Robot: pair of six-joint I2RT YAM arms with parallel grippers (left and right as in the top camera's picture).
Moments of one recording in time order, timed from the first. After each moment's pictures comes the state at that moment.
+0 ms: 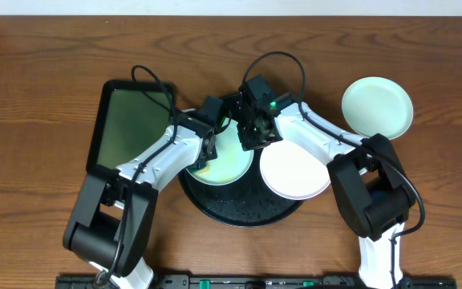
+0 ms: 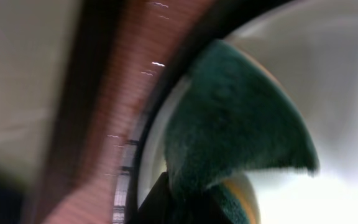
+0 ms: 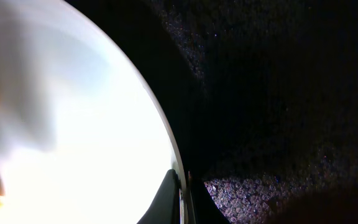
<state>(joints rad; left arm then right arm) -0.43 1.79 1.08 -0.75 -0.34 -0.70 0.57 2.11 1.46 -0.67 -0.16 0.31</state>
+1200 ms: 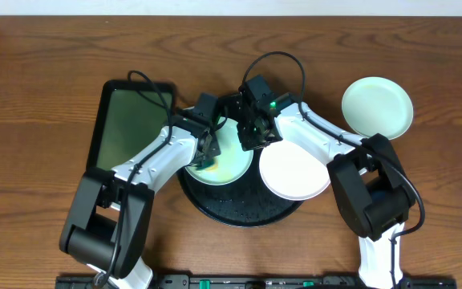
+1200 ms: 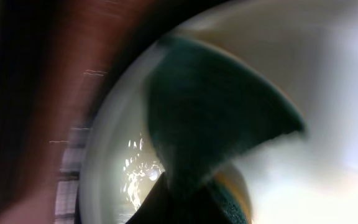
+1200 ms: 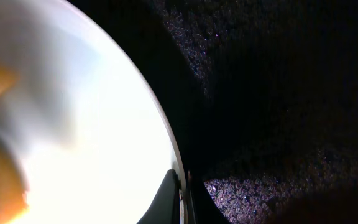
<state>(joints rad) -0.41 1.78 1.06 -0.66 -0.19 -0.70 0.57 2.11 1.46 -0.67 -0.16 0.31</state>
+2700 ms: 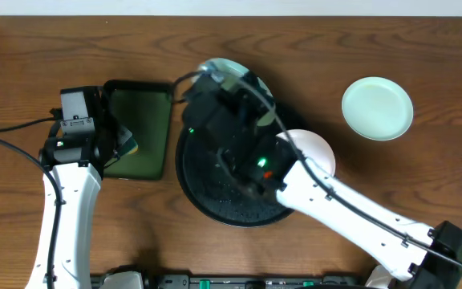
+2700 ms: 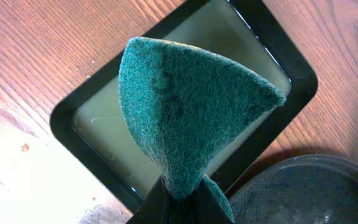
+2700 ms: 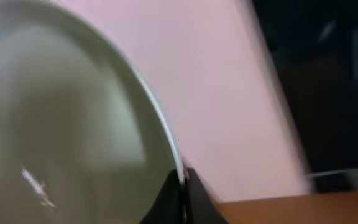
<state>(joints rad) 0.13 1.29 1.05 -0.81 -0.08 -0.65 0.97 1.67 1.53 -0.43 1.06 -0.53</state>
